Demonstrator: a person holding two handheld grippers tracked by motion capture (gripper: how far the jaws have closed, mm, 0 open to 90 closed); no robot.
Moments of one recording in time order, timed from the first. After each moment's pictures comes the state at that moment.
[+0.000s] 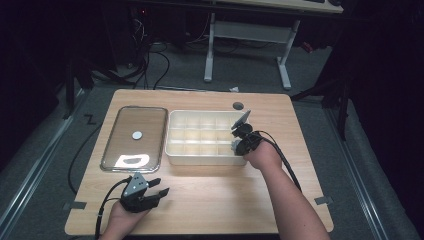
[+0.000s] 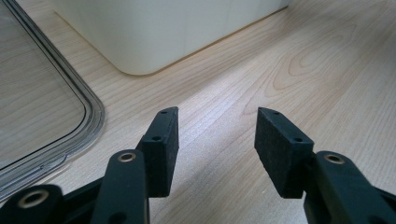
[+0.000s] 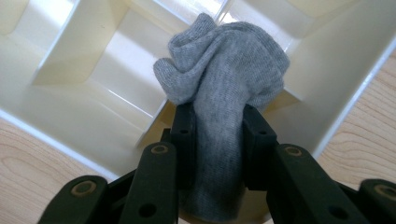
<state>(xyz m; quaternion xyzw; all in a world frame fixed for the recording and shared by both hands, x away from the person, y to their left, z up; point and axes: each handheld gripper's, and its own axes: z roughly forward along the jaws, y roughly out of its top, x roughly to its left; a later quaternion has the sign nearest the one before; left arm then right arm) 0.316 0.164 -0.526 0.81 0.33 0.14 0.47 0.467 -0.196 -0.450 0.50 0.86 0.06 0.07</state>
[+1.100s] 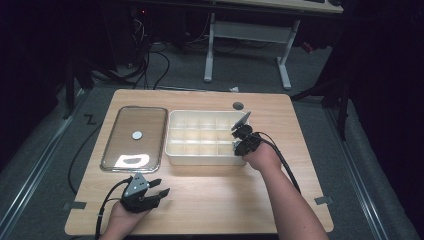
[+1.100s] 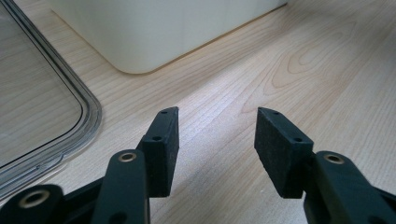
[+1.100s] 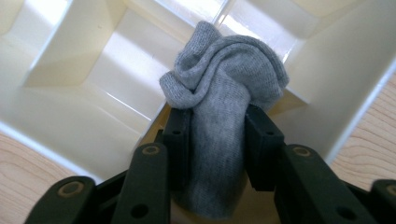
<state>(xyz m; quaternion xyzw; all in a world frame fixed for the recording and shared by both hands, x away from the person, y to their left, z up) 0.315 0.163 -0.526 0.81 0.32 0.13 0.46 0.467 -0.197 -0.456 0.50 0.86 0.07 0.07</state>
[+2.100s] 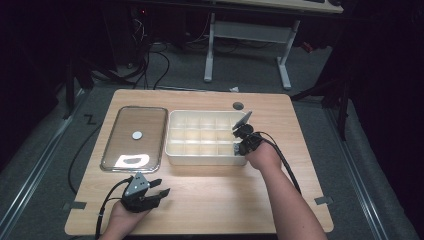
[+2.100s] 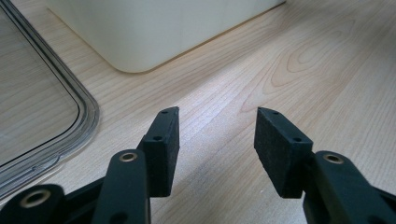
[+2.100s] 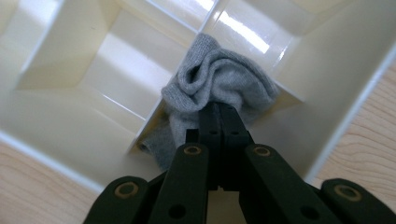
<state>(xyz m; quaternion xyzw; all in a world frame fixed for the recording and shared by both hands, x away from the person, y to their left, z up) 0.316 0.162 -0.527 0.82 0.32 0.13 0.46 0.468 -0.199 -0.458 0.51 0.85 0.07 0.07</state>
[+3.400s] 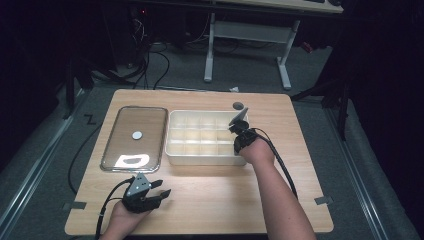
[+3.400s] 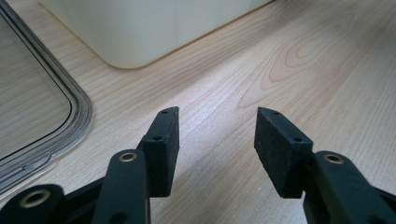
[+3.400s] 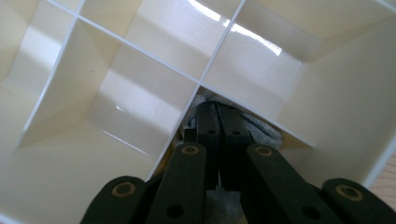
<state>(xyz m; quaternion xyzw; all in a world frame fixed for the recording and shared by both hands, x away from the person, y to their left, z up) 0.316 0.160 -0.528 0.82 0.32 0.13 0.46 0.488 -0.190 -0.463 0.53 0.84 0.07 0.05</state>
